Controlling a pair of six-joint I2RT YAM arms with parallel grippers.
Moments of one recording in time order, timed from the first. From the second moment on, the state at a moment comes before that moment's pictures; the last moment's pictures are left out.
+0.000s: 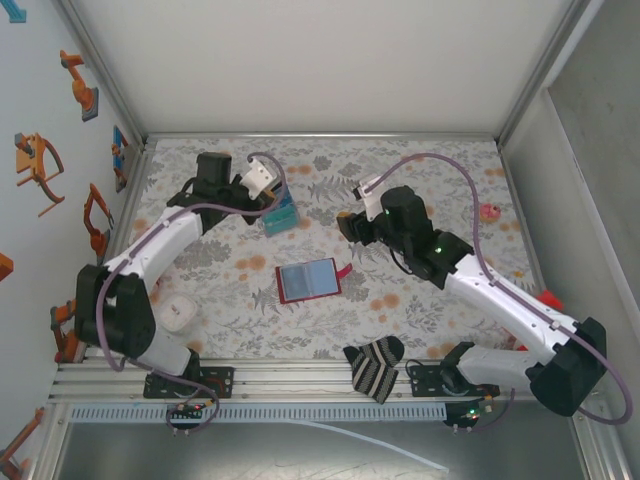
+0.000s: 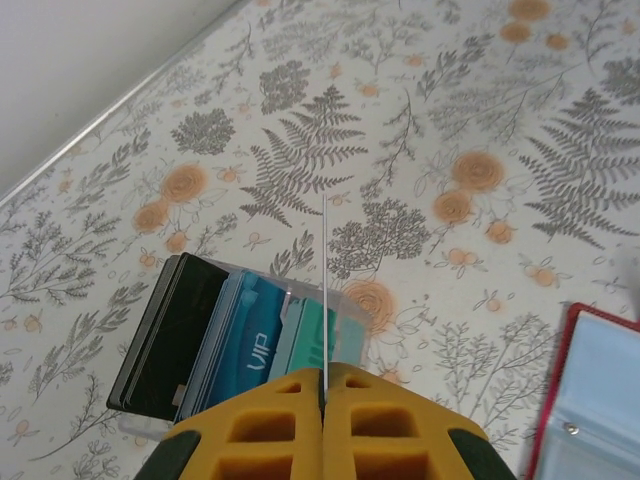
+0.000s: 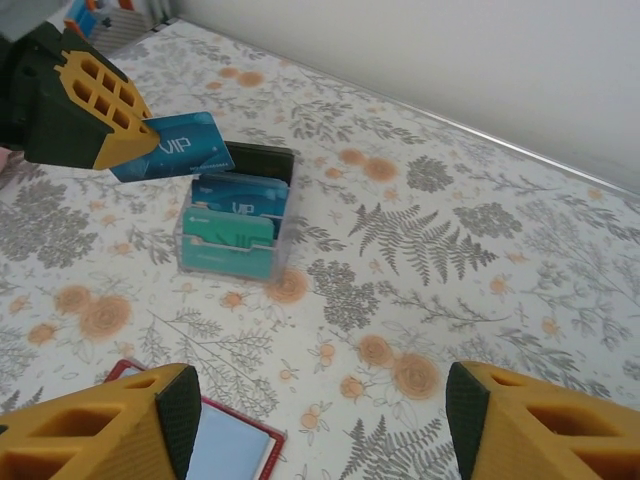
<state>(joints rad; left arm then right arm) -0.35 1.56 1.17 -0.36 0.43 0.53 0.73 1.16 1.00 -0.30 0.10 0.04</state>
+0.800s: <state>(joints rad) -0.29 1.87 1.36 -0.39 0.48 0.67 0.73 1.13 0.96 -0.25 0.18 0.09</state>
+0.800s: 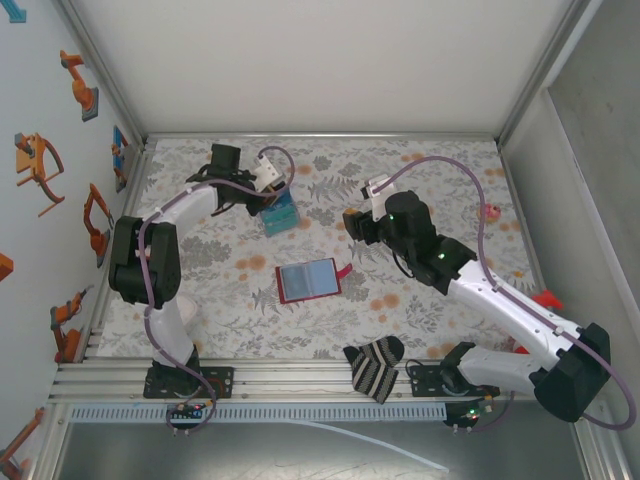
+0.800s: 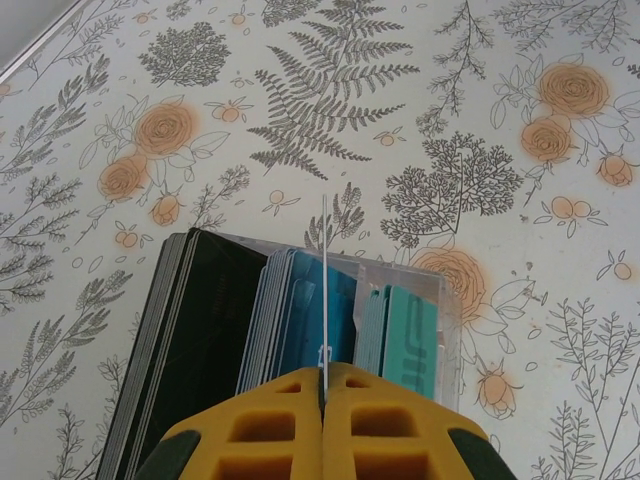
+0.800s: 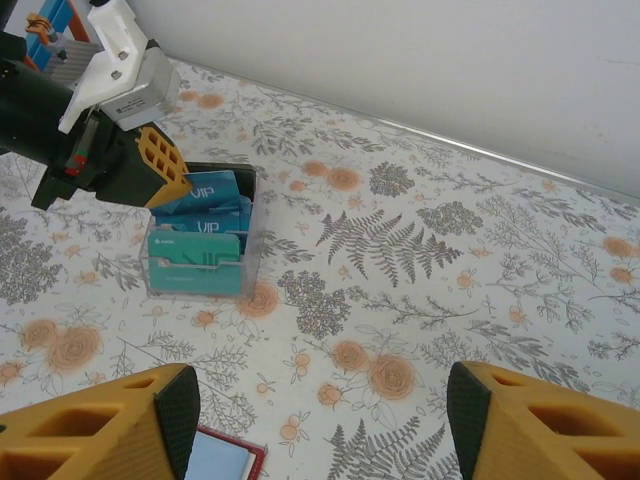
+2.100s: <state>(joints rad) -0.26 1.66 1.21 -0.31 0.53 0.52 0.74 1.25 1.03 -0.38 0.16 0.15</state>
